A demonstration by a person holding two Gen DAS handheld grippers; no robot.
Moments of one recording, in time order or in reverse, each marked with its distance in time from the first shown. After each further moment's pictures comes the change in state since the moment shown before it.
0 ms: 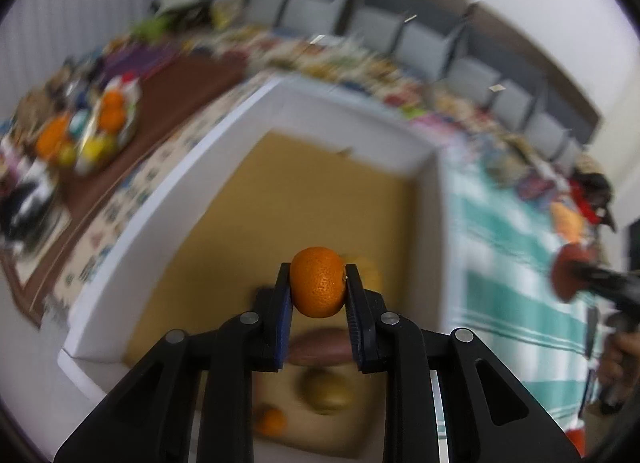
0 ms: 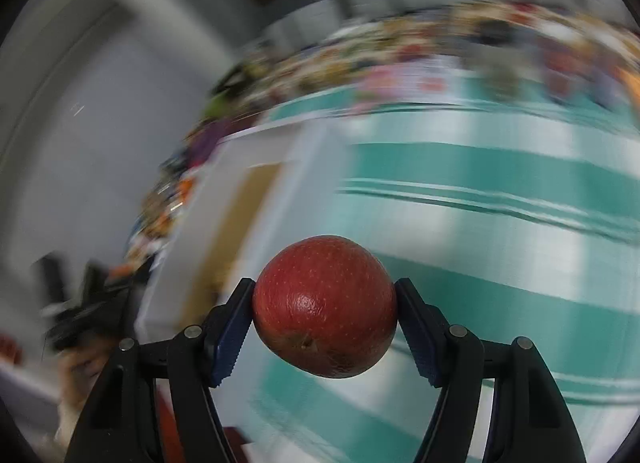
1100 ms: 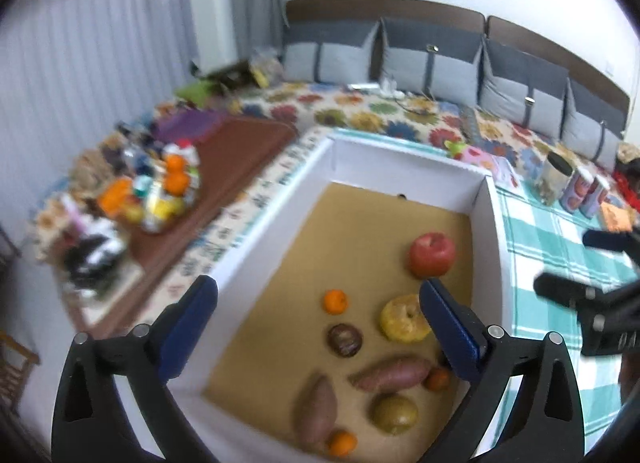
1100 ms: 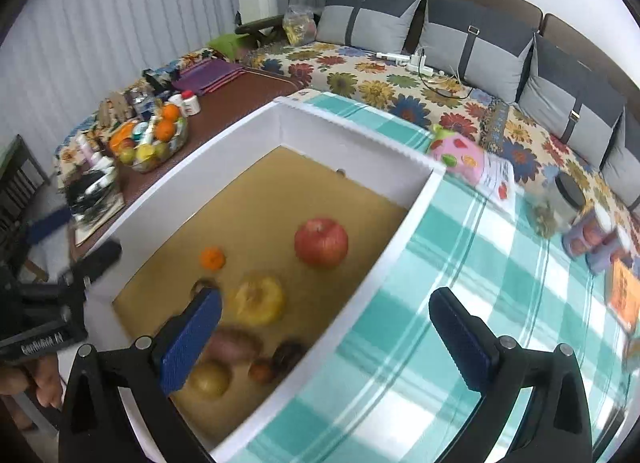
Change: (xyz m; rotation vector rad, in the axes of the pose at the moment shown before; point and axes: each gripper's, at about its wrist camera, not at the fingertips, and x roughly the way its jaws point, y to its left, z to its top) left arm -0.080 -0.006 -0.015 0.125 -0.249 0.239; right arm 0.062 0.166 -0.008 -0.362 0.014 -0.419
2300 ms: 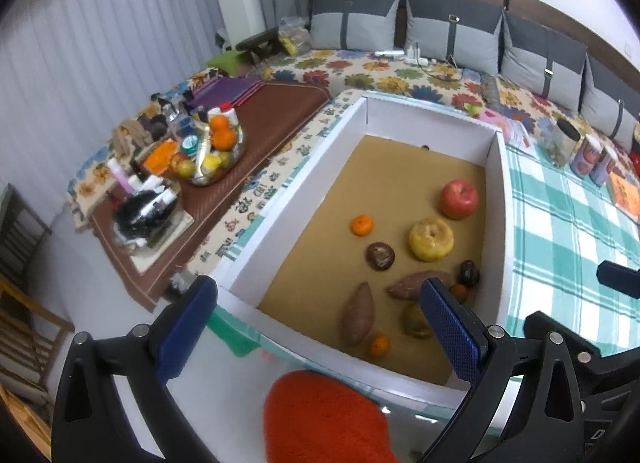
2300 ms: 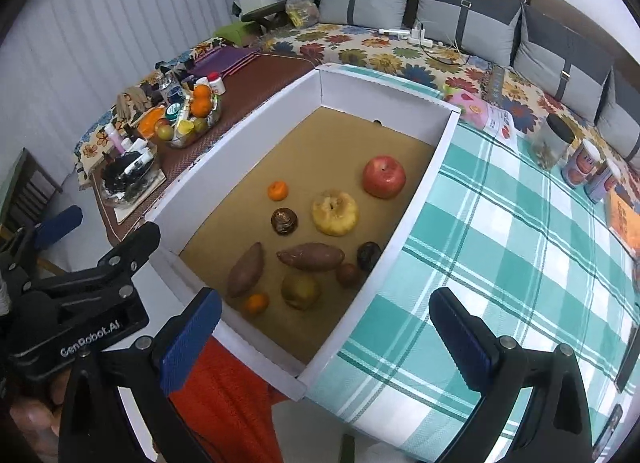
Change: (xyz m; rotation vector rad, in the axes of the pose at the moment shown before) left arm -0.058 0.018 -0.031 -0.011 0.149 0.078; right arm -0.061 0.082 -0.054 0.089 0.087 0.014
